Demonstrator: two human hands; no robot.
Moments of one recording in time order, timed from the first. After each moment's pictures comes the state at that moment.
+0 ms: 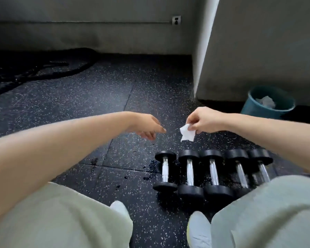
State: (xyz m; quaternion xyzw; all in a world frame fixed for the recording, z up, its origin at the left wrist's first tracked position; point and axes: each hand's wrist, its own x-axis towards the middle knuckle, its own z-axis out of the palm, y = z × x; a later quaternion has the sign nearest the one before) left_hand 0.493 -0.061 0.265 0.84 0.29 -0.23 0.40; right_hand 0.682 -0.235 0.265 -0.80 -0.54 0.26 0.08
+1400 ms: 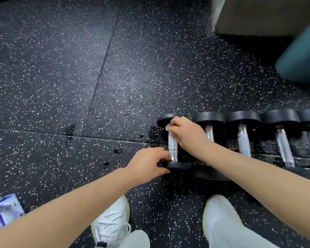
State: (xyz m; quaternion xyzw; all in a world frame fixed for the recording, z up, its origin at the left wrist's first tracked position) left_hand 0.428 -0.112 -0.049 0.92 0.17 -0.12 0.33; right_hand 0.622 -0.204 -0.085 -0.75 -0.63 0.06 0.18
